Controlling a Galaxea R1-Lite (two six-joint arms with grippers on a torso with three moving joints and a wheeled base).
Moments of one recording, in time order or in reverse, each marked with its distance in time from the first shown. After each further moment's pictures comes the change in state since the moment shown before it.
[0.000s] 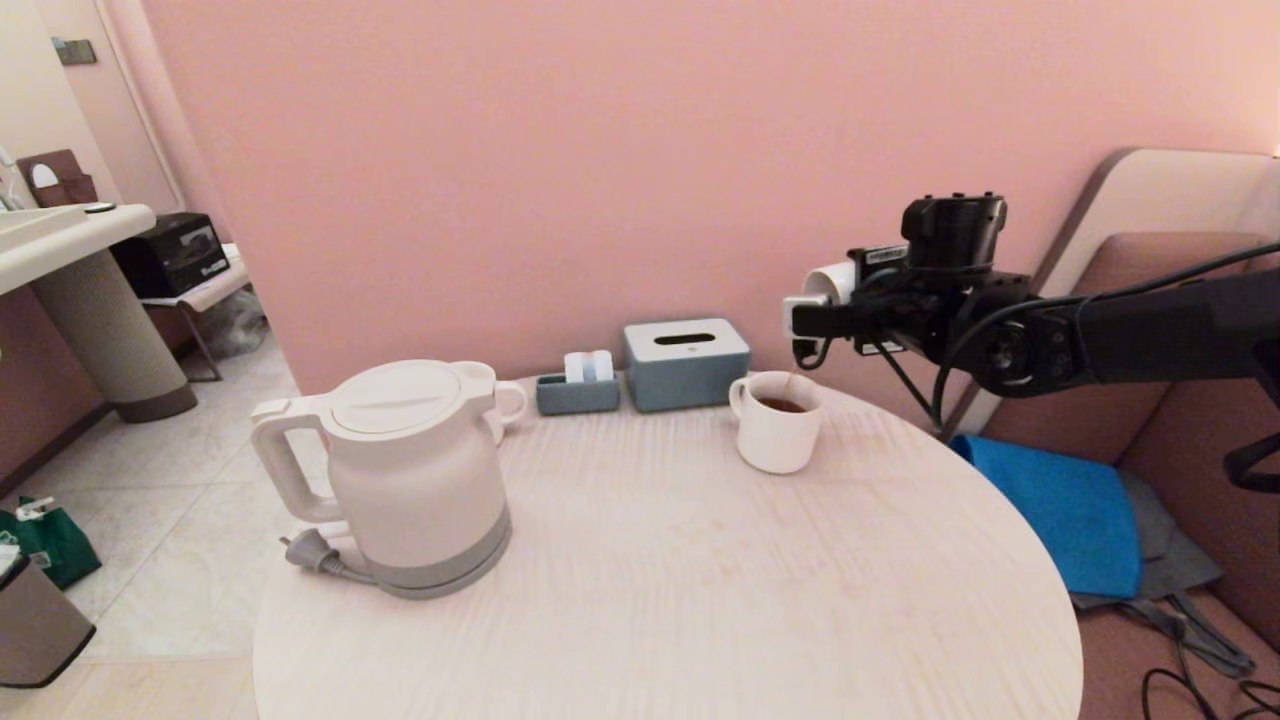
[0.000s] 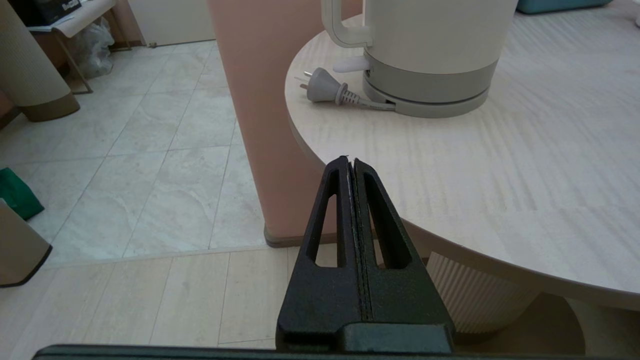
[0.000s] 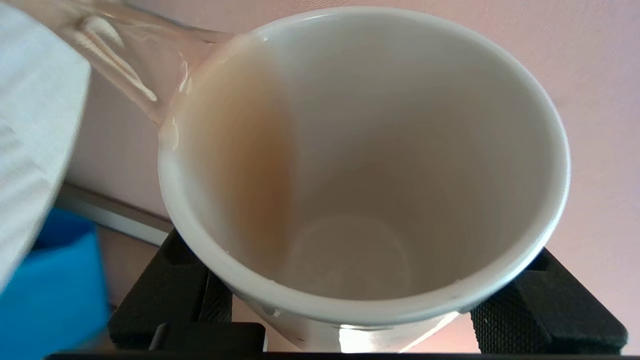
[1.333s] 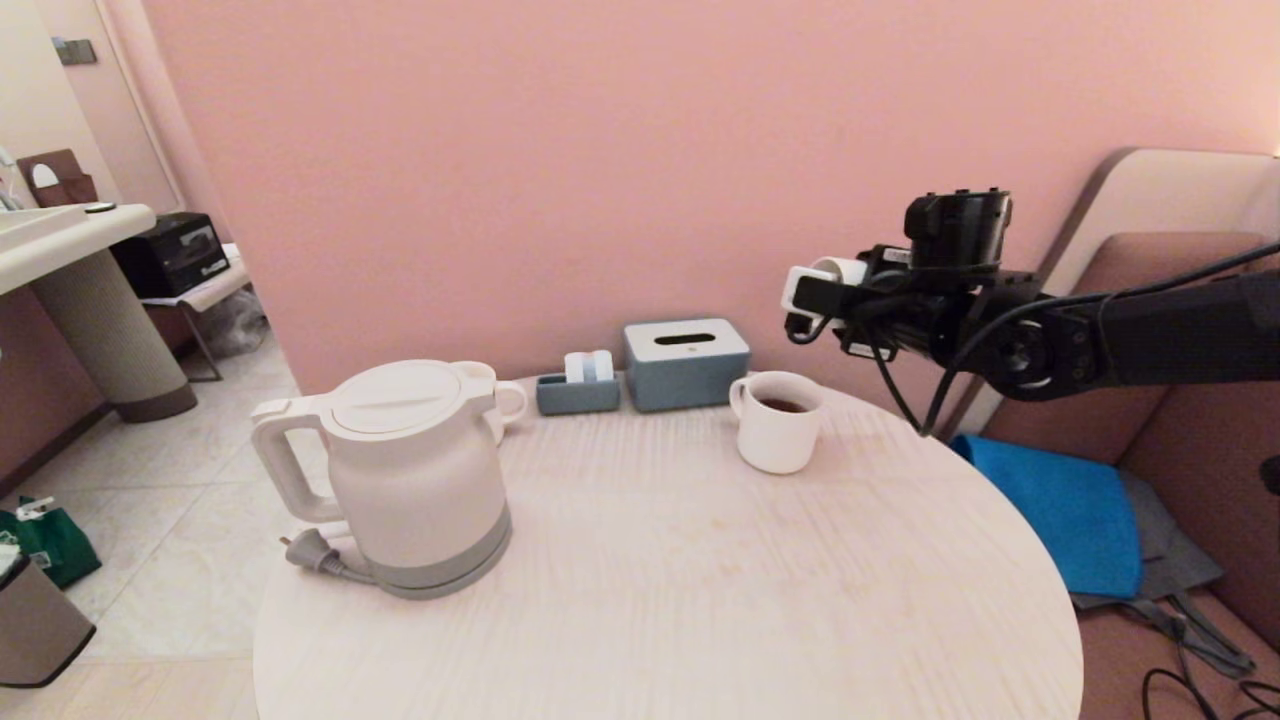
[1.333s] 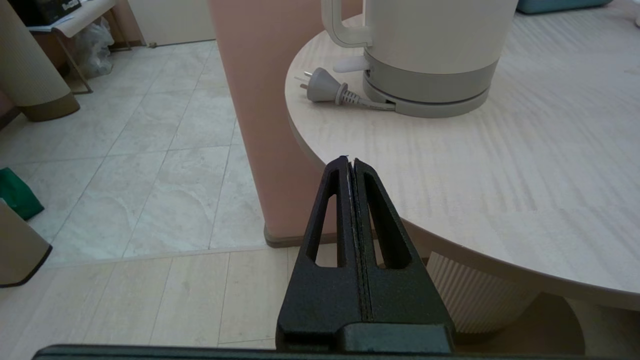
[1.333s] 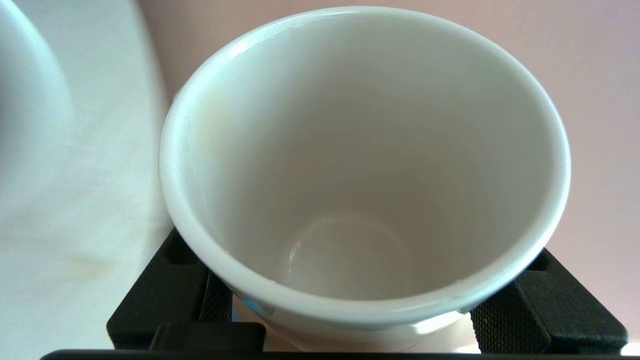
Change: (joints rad) left arm 0.000 0.000 0.000 0.000 0.000 0.000; right arm 0.013 -0.064 0.062 0.046 -0.001 0.419
